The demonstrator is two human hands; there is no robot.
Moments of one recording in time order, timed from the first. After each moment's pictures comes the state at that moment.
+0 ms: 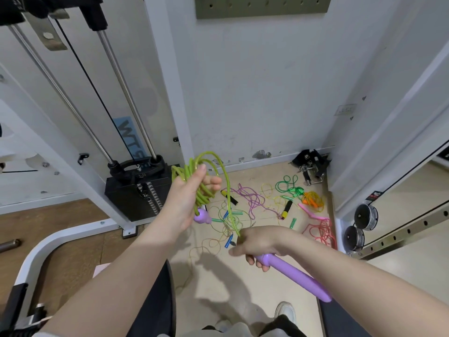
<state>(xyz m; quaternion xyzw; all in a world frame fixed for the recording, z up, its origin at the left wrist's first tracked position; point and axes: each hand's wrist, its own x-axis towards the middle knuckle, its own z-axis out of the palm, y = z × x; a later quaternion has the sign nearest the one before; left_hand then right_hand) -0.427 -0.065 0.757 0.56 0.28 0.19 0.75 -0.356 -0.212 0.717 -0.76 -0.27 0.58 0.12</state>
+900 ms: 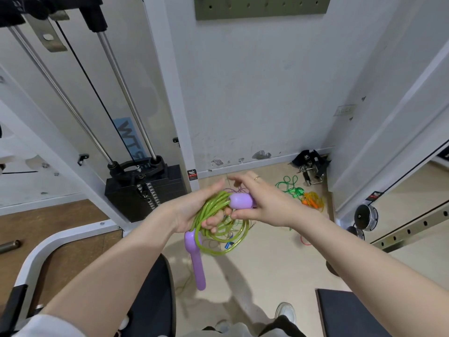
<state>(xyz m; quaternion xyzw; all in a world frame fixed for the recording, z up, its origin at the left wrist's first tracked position) -0.427 -0.060 0.761 0.57 0.14 -0.25 0.77 -0.320 -0.216 0.769 -0.78 -0.53 0.22 0.26</state>
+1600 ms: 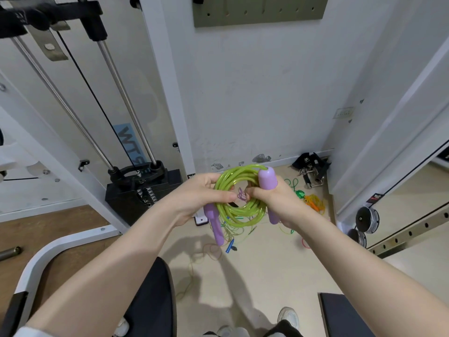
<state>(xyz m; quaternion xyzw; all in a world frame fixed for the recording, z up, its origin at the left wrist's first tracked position) -0.419 -0.065 0.789 0.71 0.10 -0.06 0.69 -0.320 -0.220 0.774 -0.74 -0.28 0.29 0.54</state>
